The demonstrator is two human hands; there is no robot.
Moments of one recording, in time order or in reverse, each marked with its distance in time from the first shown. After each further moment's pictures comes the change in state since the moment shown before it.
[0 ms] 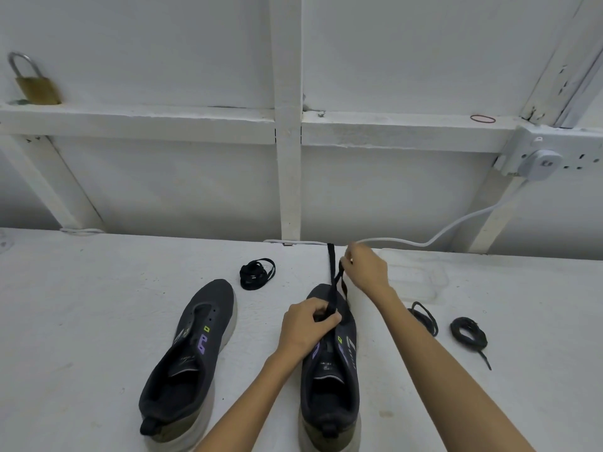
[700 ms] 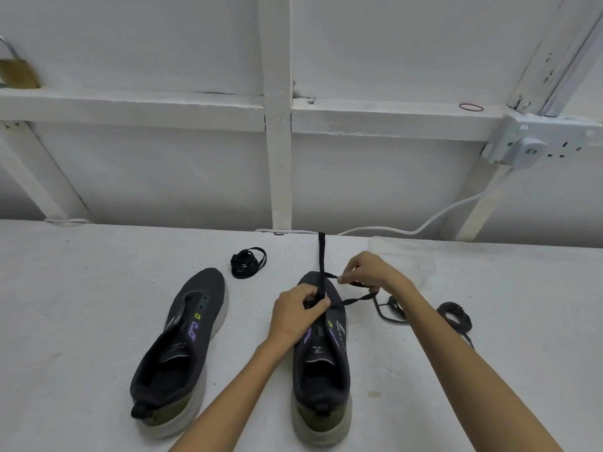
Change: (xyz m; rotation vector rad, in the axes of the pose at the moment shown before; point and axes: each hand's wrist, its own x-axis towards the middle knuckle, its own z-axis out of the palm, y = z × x) left_hand -0.004 -0.002 0.001 -0.008 0.049 0.021; right_hand -0.028 0.024 -0.035 0.330 -0.494 0.138
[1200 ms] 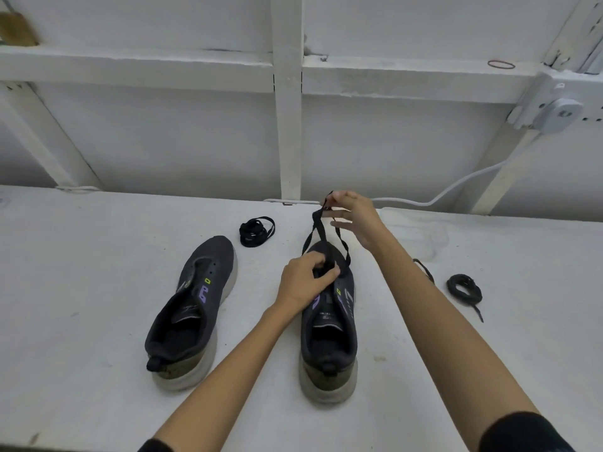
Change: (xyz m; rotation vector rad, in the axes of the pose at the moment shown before) left_hand -0.002 0.009 -0.004 0.090 0.006 0.083; right_hand 0.013 -0.050 0.013 0.855 0.096 -0.161
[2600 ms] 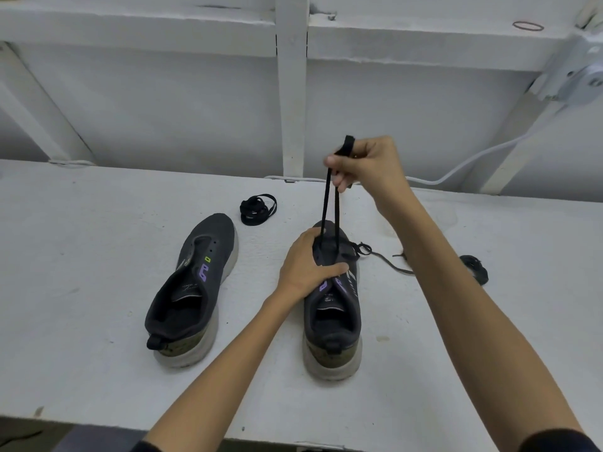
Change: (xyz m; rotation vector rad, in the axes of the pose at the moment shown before) left_hand -0.013 0.003 -0.005 -0.056 -0.103 -0.157; right_hand -0.051 -0.066 0.017 -0.102 -0.012 -0.333
